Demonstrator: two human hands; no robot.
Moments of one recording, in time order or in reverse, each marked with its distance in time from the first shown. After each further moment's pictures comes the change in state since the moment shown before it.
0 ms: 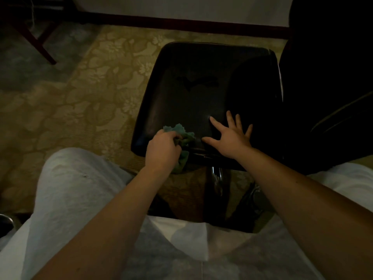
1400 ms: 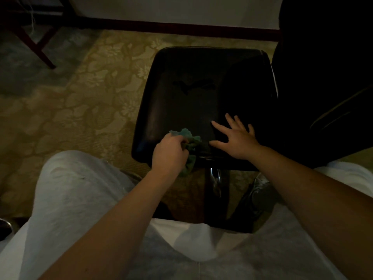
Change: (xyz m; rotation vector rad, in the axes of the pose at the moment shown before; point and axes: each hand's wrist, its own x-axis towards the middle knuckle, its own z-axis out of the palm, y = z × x) left_hand -0.003 0.015 0.012 0.028 -0.005 0.059; right_hand -0.001 0.034 -0.014 -0.037 -0.054 -0.159
